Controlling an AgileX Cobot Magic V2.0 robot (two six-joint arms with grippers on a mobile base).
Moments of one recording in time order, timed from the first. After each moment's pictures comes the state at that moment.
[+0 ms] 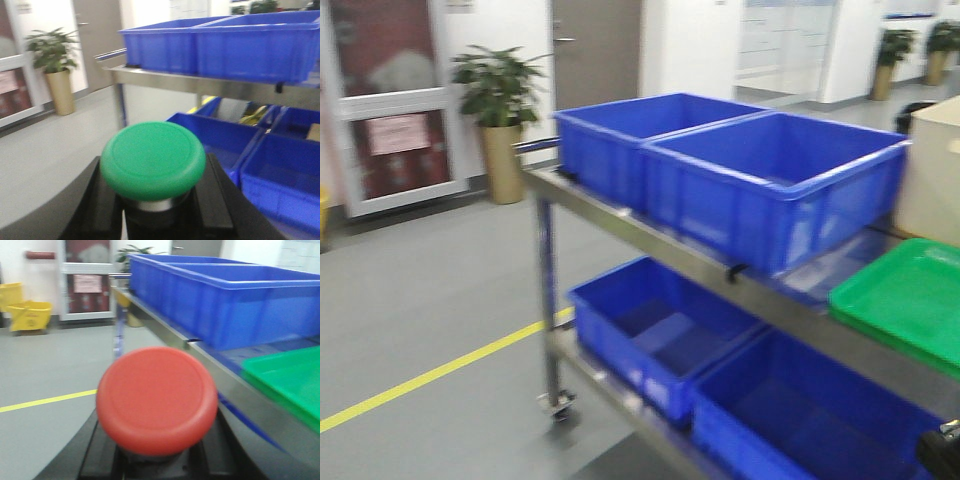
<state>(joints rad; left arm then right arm) -0.02 0.58 -0.30 0.90 -0.21 -0.84 0.13 0.62 -0.33 -0.78 -0.17 0.71</state>
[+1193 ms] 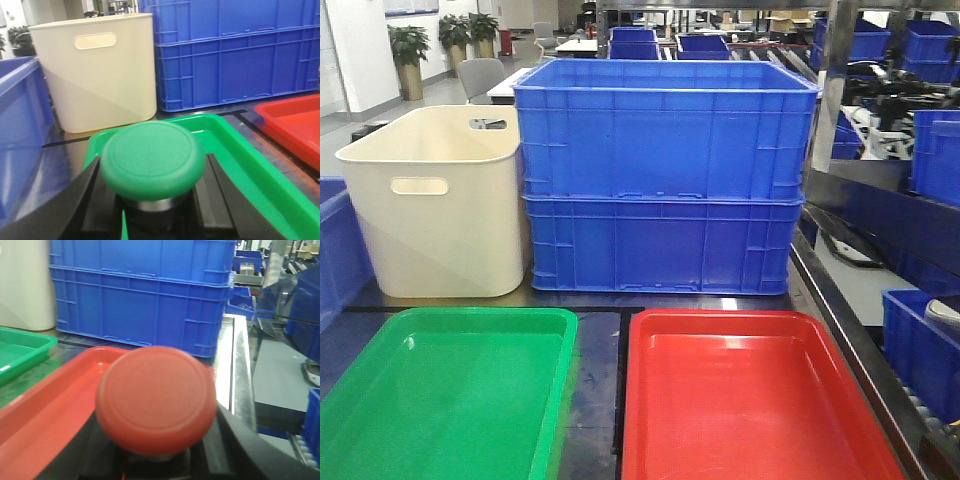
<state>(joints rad) -0.02 0.58 -0.30 0.90 -0.21 -0.84 0.13 0.62 -0.33 -0.78 -0.16 0.71</state>
